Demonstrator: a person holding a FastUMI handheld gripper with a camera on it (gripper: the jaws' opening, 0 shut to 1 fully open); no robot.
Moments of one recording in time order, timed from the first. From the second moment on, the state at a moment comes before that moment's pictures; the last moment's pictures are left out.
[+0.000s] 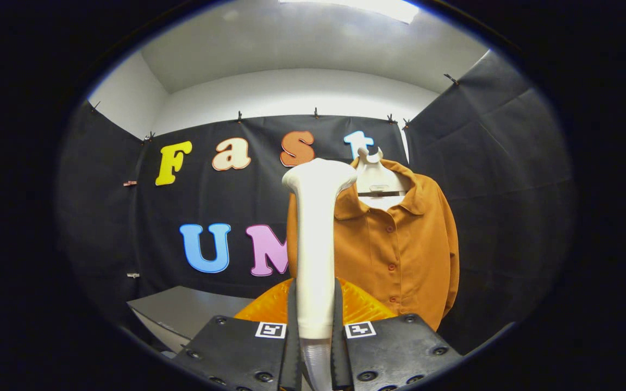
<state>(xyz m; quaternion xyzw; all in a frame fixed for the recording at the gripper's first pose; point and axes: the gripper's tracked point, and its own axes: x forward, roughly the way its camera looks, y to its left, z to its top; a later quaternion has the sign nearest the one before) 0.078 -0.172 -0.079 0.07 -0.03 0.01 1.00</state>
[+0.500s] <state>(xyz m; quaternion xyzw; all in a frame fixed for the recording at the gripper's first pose) 0.115 -0.193 -0.107 0.06 -0.01 0.01 1.00</state>
